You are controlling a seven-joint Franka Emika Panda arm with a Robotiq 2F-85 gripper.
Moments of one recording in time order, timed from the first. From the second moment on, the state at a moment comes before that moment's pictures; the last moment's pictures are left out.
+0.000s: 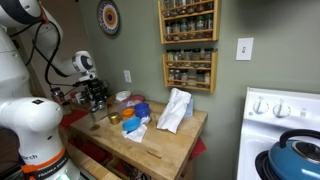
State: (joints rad) arm 0.25 -0.07 0.37 -2.45 -0.22 2.23 2.49
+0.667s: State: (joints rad) arm 0.30 0.09 0.36 -2.31 -0.38 2.17 2.69
